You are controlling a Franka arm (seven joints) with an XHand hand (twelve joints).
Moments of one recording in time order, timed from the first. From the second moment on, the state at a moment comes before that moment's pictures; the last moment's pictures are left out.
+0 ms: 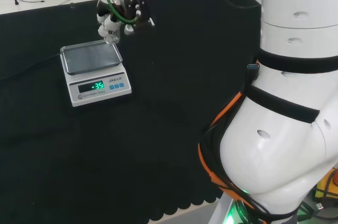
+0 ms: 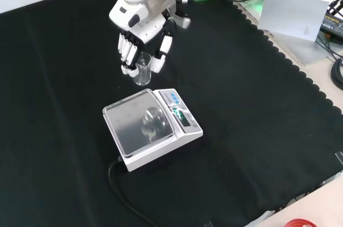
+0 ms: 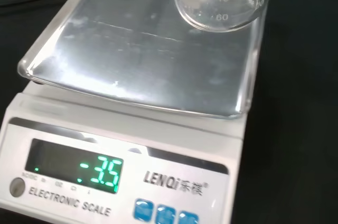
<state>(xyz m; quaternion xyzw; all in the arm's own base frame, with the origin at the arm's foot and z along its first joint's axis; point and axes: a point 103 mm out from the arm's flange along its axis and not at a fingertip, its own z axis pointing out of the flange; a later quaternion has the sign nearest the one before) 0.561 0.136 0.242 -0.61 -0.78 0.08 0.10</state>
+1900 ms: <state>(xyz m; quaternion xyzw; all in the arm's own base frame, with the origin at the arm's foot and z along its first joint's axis) 0.609 0.168 0.168 -0.58 -0.79 0.12 0.14</state>
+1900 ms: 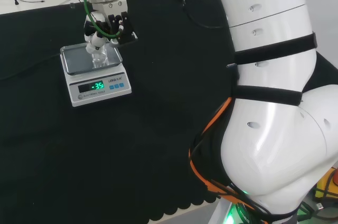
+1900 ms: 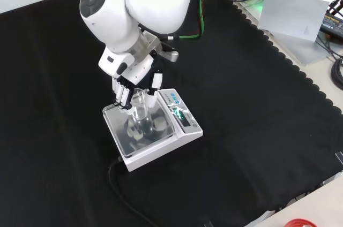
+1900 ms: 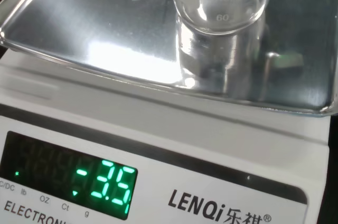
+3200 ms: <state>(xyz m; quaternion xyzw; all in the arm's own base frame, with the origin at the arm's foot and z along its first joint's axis) 0.610 0.175 0.168 -0.56 -0.79 0.18 0.16</state>
